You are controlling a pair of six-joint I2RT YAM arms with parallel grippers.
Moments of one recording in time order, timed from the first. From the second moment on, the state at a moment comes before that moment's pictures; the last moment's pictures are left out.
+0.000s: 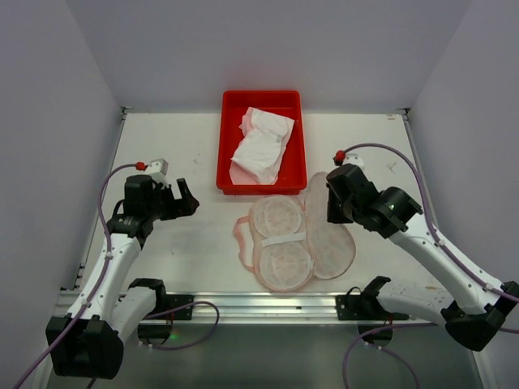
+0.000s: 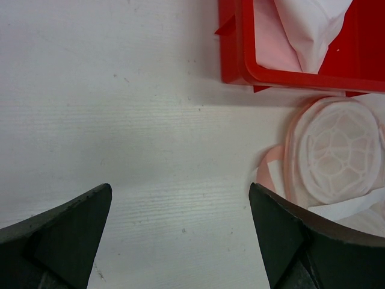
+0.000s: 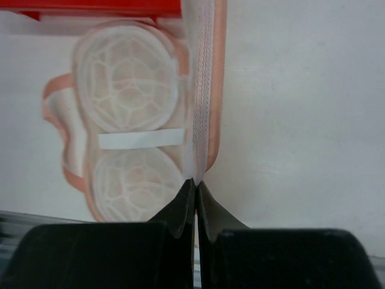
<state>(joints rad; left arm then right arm) -0.05 0.89 0.64 -0.43 0.22 -0.30 0.73 1.05 1.17 -1.10 0.36 0.64</state>
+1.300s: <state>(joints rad) -0.05 0.85 0.64 -0.44 0.26 -0.31 0.92 1.55 1.18 -0.52 -0.21 0.54</state>
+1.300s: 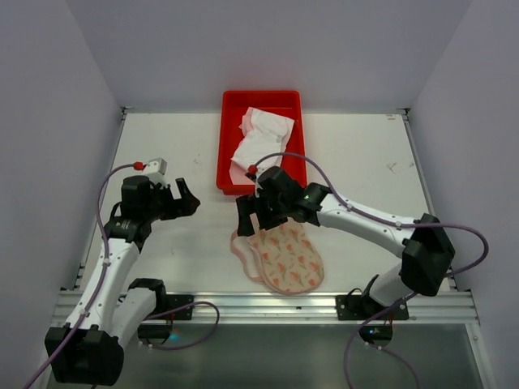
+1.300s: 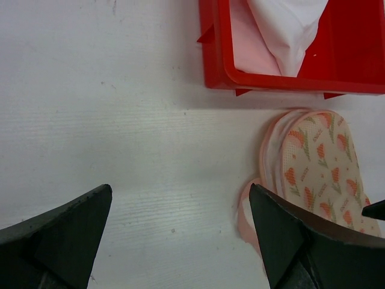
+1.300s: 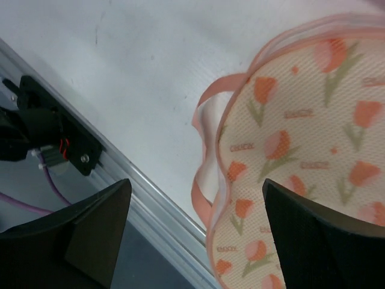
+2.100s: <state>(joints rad) -0.05 0.67 1.05 -0.68 0.04 -0.31 0.18 0.48 1.11 -0.59 0.40 0.43</state>
